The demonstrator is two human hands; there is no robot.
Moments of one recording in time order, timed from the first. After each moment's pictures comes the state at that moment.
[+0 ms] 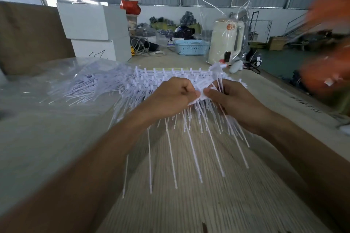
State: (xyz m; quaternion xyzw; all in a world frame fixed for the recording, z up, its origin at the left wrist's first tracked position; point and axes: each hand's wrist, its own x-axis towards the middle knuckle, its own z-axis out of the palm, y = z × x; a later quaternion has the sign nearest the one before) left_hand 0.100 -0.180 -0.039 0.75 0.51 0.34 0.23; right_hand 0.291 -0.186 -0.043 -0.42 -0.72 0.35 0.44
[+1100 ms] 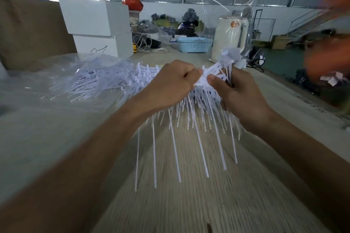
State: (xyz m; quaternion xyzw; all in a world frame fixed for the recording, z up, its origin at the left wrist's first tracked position) left_hand 0.101 -0.200 -0.010 0.77 0.45 0.40 0.19; right_hand 0.274 -0.192 -0.039 -0.43 -0.71 0.20 0.52
